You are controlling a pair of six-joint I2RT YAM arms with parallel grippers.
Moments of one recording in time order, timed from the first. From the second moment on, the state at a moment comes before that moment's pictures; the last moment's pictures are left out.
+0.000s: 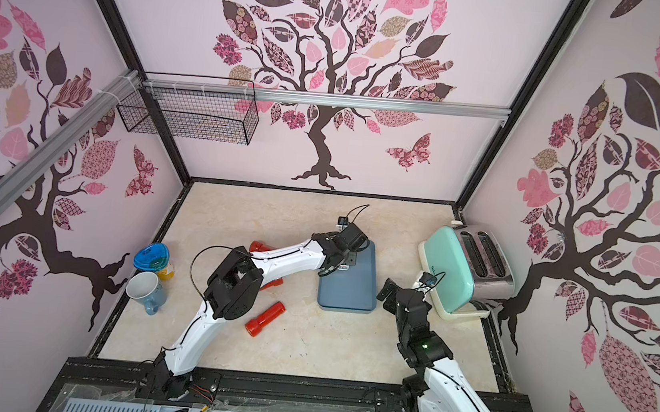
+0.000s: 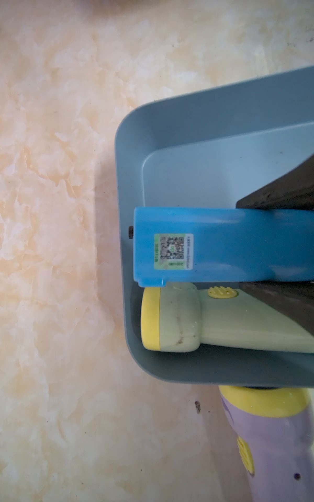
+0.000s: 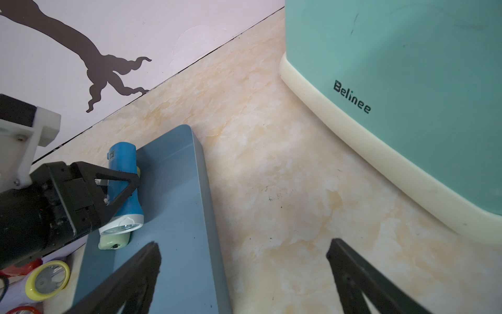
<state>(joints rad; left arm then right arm) -0.86 2.34 1.96 -0.59 -0.37 -0.70 0.37 0.68 0.29 -0.12 0.40 0.66</state>
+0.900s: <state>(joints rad) -0.86 2.35 1.97 -0.64 -0.39 -0.72 0.36 0.63 0.29 -0.13 0.40 0.66</state>
